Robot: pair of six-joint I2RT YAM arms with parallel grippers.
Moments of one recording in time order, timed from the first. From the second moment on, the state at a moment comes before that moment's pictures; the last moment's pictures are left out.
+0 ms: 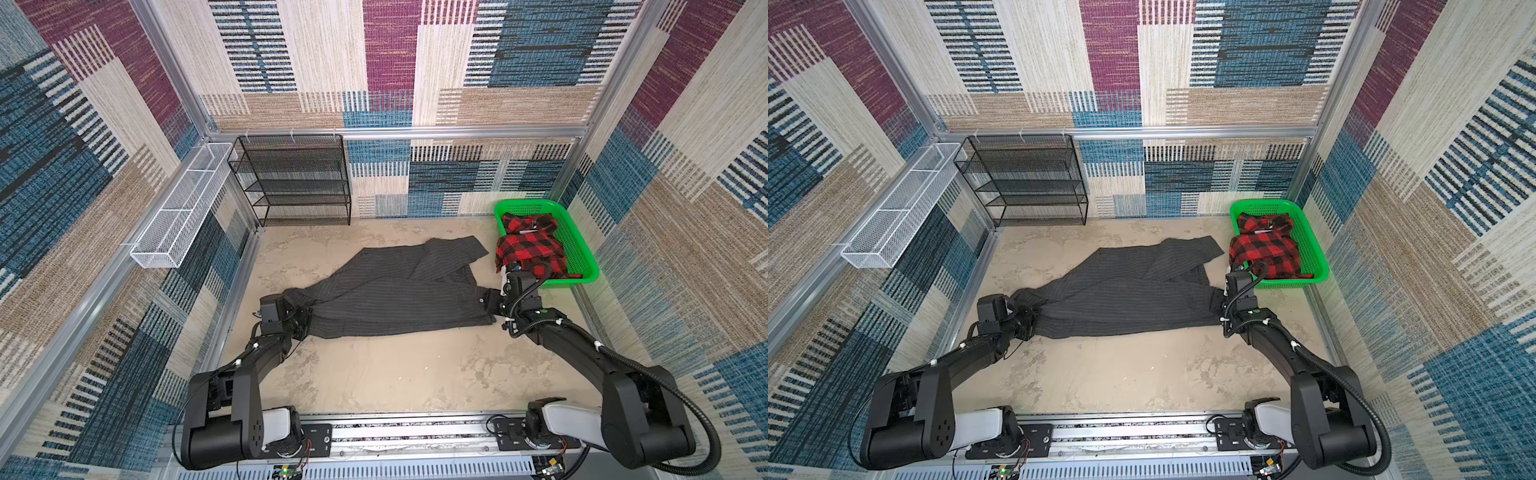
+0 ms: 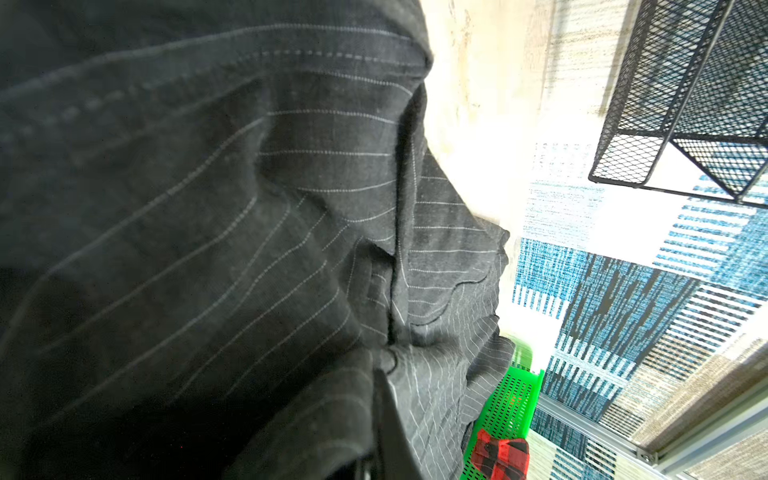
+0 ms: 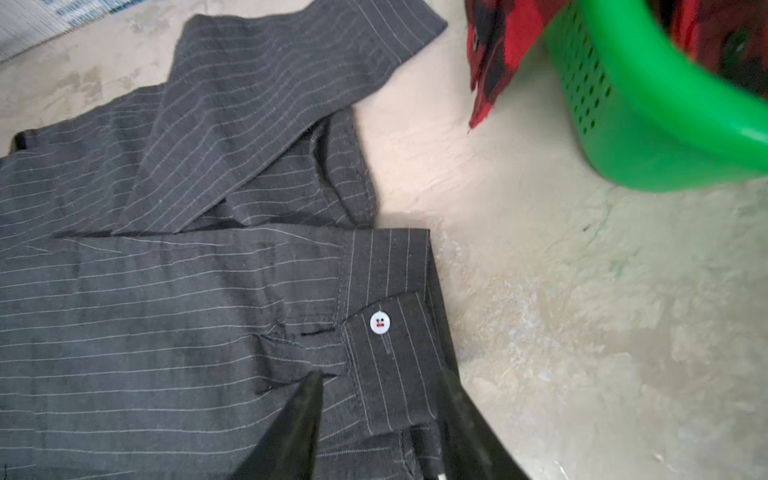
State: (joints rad) left arm 0.13 1.31 0.43 0.17 0.32 -1.24; right arm 0.16 1.21 0.64 -0.18 0.02 0.36
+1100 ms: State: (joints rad) left arm -0.06 1.18 0.72 -0.35 0.19 -1.12; right arm 0.32 1.70 0.96 -0.15 -0.22 0.42
